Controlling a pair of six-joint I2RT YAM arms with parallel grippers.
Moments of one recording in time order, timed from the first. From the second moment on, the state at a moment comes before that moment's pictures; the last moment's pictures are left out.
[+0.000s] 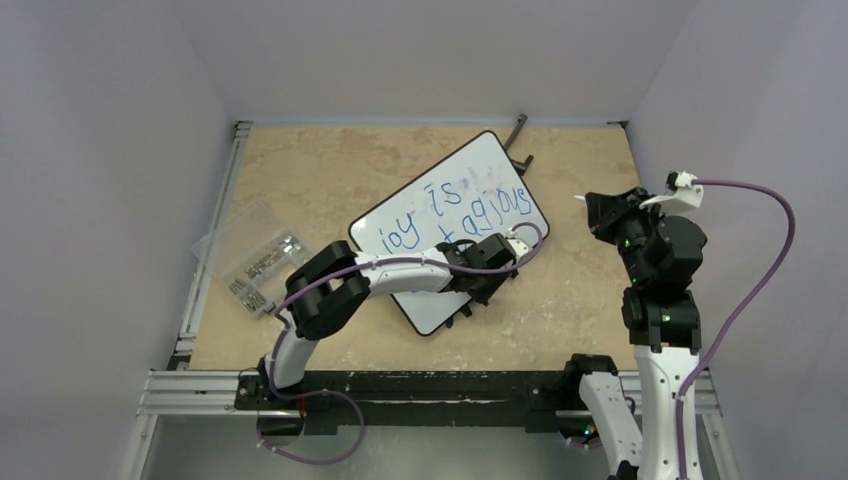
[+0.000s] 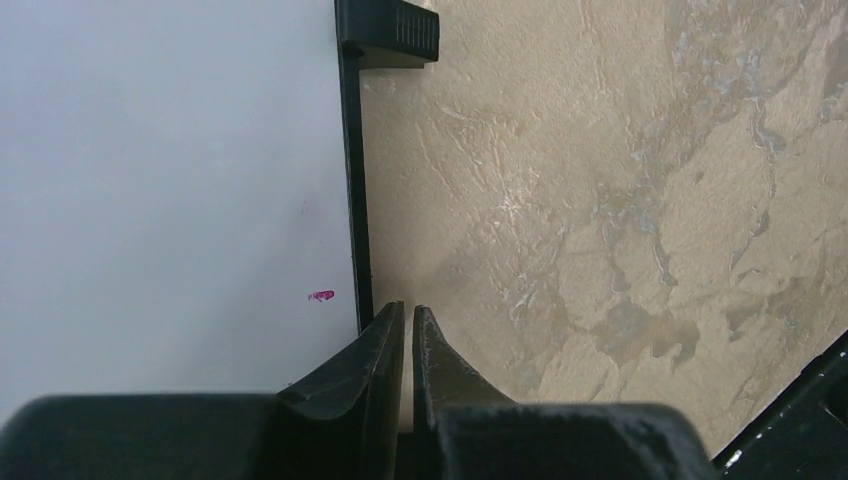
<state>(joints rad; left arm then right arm) -1.10 2.06 1.47 -0.37 -0.05 -0.24 -0.07 0.64 0.96 -0.43 -0.10 0.50</state>
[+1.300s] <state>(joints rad) -1.02 1.91 1.33 -0.40 -0.12 -0.23 -0.07 0.64 0.96 -0.42 -0.10 0.51</state>
